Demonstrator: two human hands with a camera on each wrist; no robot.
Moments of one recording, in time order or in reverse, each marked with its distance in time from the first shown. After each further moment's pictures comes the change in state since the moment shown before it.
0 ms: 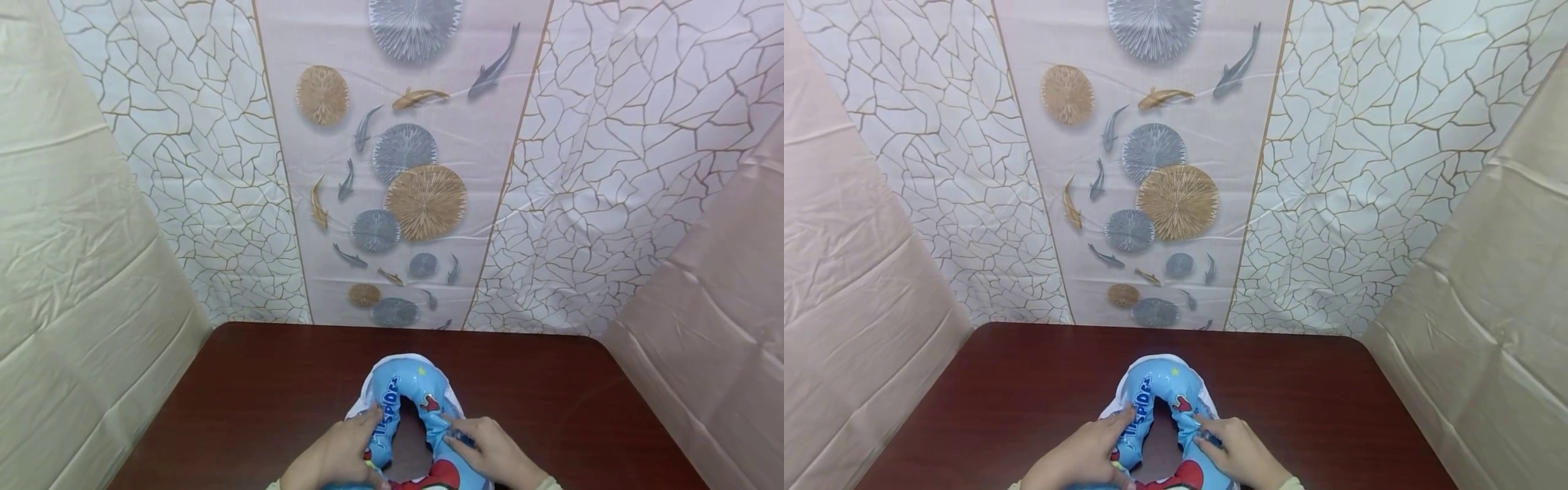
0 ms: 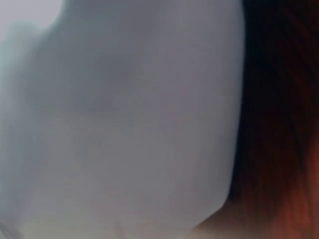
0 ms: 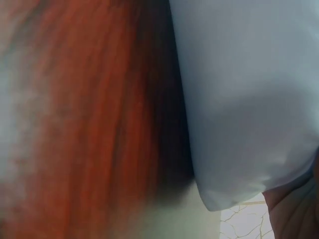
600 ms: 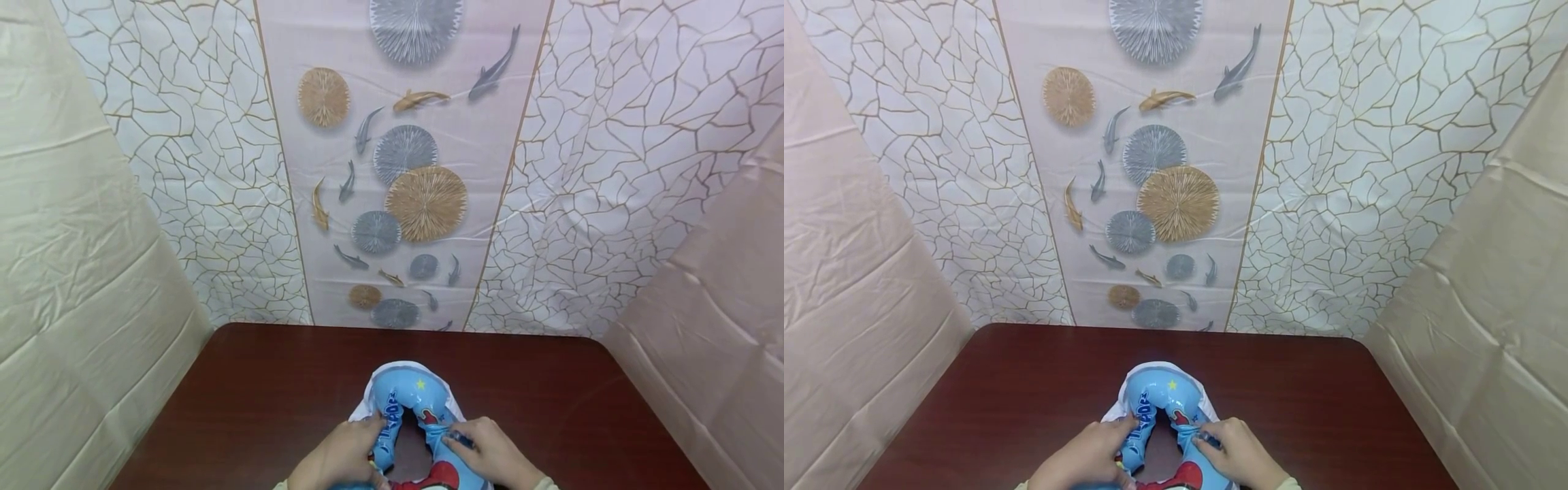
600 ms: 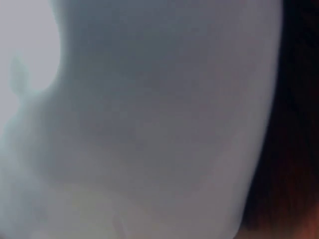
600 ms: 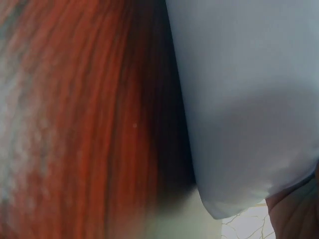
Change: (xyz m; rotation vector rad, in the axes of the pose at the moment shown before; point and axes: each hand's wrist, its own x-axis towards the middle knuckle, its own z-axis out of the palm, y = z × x) left_hand 0.005 0.009 0.004 0.120 0.049 0.022; right_hand 0.002 0.001 0.004 0.012 -0.032 0.053
